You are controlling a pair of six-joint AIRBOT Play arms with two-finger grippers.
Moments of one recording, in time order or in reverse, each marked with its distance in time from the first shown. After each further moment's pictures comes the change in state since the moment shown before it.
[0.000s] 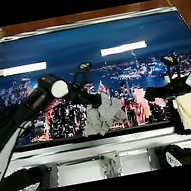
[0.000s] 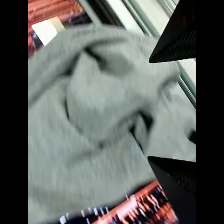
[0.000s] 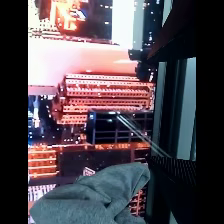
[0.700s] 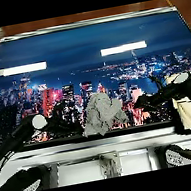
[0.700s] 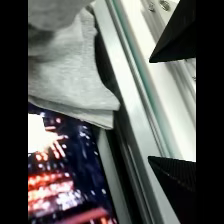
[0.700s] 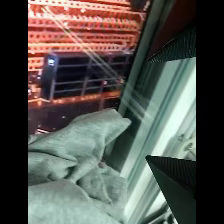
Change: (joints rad) left arm 0.170 0.317 -0.789 -0.261 0.231 0.009; right arm -0.160 -0.374 -0.119 0.433 0.088 -0.272
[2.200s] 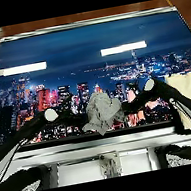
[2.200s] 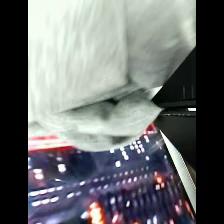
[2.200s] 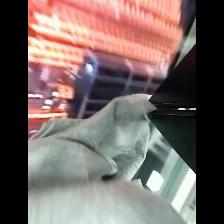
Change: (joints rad) left arm -0.036 -0.172 0.086 -0.152 0.223 0.149; right arm 0.362 -0.096 0.038 -0.123 -0.245 0.136
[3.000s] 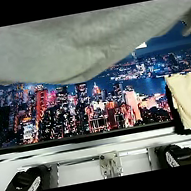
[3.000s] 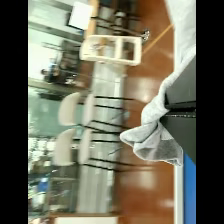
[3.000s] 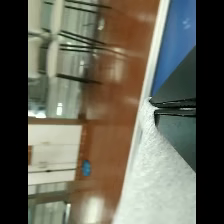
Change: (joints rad) left arm 0.243 0.670 1.027 0.789 -0.186 -0.154; right arm -0.163 0.742 0.778 -0.172 -0.241 -0.080
